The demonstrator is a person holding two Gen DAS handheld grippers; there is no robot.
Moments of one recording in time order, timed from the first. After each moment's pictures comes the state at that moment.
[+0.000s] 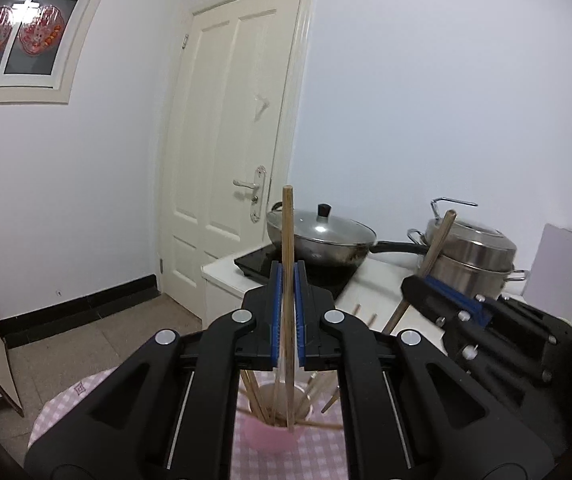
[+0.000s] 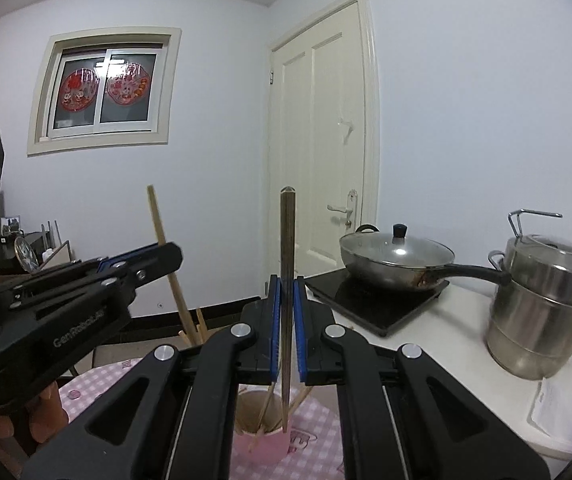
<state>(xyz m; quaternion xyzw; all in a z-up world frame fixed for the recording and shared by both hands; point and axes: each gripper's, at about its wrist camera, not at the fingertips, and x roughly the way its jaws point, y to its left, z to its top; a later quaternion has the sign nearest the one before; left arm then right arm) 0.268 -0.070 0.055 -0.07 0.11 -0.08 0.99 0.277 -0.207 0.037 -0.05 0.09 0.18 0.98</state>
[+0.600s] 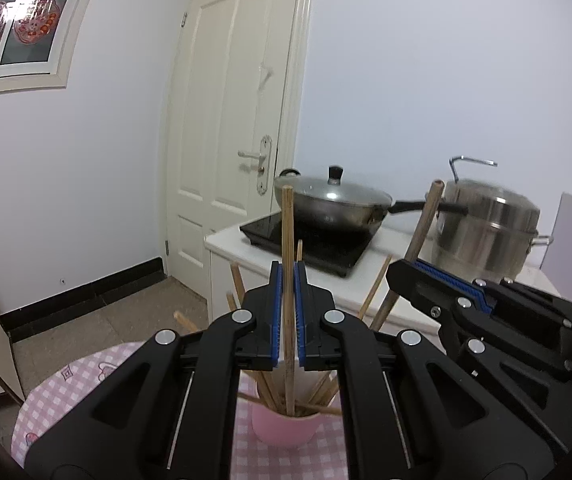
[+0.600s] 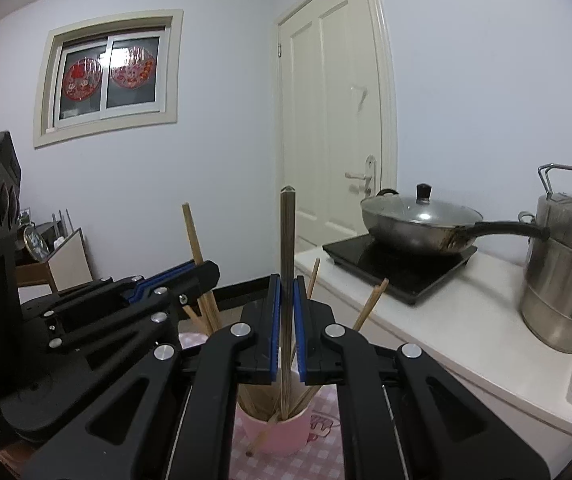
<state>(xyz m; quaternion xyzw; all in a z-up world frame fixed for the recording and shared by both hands) 0.299 -0.081 -0.007 -0.05 0.15 -0.07 0.99 0.305 -0.203 -0.004 -0.03 0.13 0.22 0.97</state>
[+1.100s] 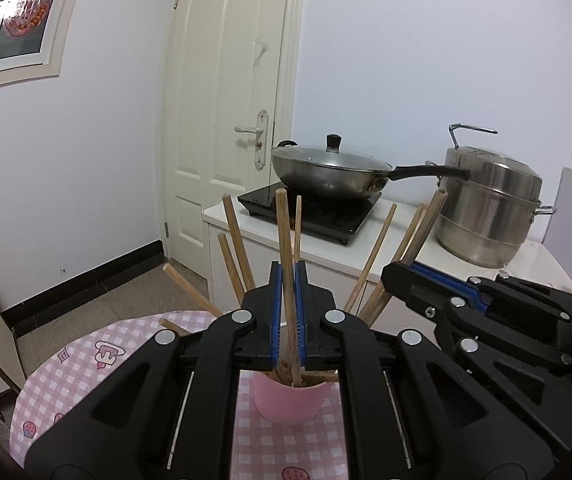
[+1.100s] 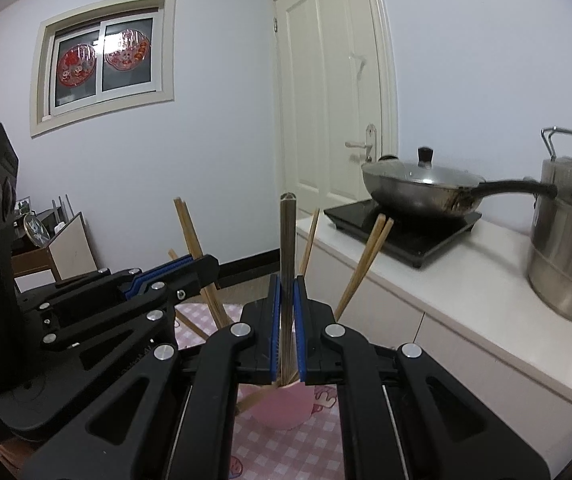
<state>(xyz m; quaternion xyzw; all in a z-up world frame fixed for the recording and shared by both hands) 0.301 -0.081 -0.035 -0.03 0.18 -0.08 0.98 0.307 -0.208 -0.033 -0.02 0.18 0.22 0.96</state>
